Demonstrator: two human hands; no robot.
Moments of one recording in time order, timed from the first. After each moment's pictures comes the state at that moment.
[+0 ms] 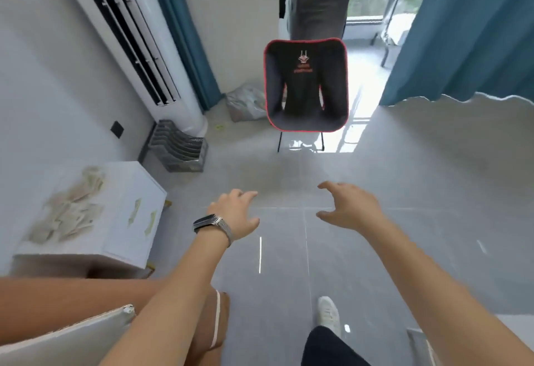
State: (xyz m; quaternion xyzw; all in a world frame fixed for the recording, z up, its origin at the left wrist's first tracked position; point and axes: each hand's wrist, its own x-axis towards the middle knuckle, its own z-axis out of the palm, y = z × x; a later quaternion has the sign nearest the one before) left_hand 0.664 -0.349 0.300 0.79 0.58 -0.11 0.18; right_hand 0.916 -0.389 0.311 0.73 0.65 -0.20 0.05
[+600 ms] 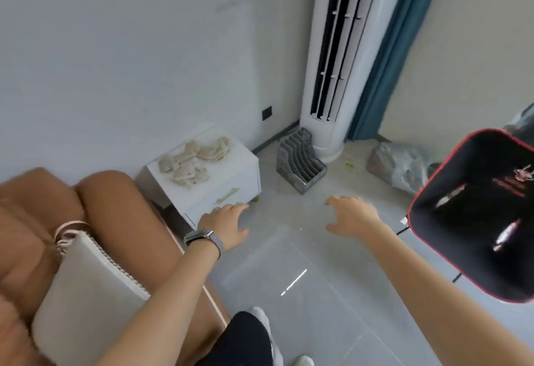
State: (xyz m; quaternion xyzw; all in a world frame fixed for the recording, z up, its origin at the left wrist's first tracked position) left_hand 0.473 -0.195 0.286 0.50 0.84 -0.04 0.23; right_hand 0.694 -0.008 0.301 0.40 0.88 -0.12 0.21
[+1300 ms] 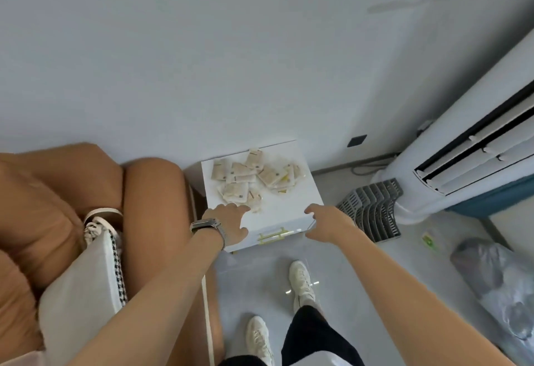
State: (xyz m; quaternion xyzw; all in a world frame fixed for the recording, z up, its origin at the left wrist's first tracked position) left_hand 0.177 -0.093 0.217 0.33 0.88 -0.07 0.32; right_hand 0.292 0.125 0.215 0.23 0.90 -0.19 0.32
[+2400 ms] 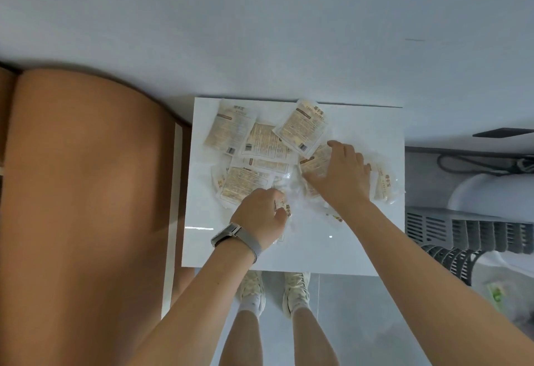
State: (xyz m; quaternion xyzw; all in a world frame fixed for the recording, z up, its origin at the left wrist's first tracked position) left_hand 0.026 -0.001 -0.096 0.06 0.88 0.25 0.41; right_hand 0.005 0.174 -0.107 0.21 0.93 -0.17 0.23
